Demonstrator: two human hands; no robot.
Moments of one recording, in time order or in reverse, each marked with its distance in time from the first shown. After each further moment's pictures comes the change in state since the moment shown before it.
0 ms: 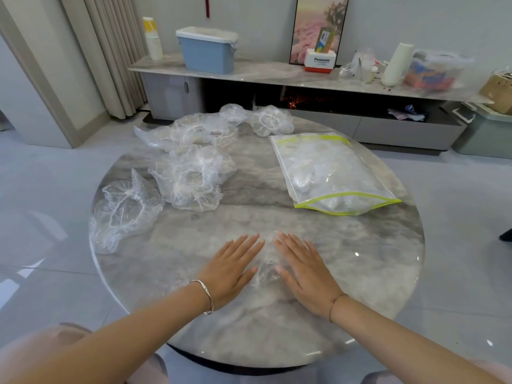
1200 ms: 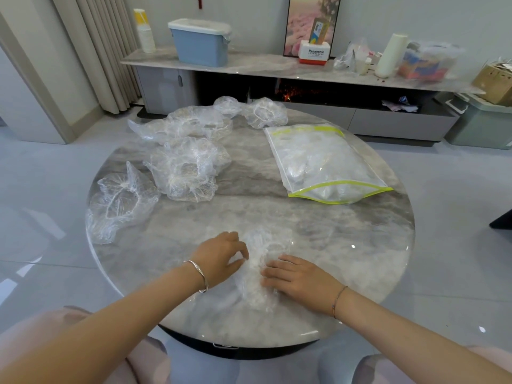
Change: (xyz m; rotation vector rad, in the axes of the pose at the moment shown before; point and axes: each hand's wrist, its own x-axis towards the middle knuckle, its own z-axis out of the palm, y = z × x) left_hand 0.000 0.008 -0.029 -0.039 -0.143 -0.105; right_hand -0.020 0.018 0.020 -0.347 0.093 -0.619
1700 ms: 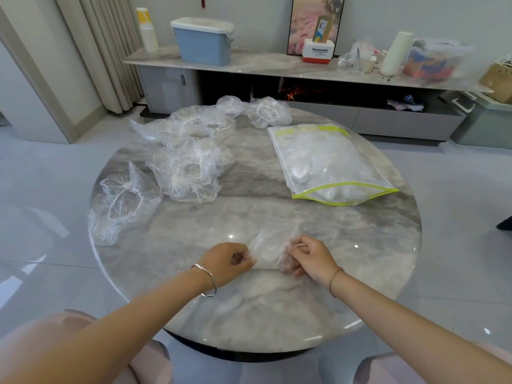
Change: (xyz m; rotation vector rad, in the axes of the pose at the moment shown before) left_hand 0.008 -0.003 0.017 -0.388 0.017 -0.204; right_hand 0.030 0.015 -0.018 1.249 0.221 1.304
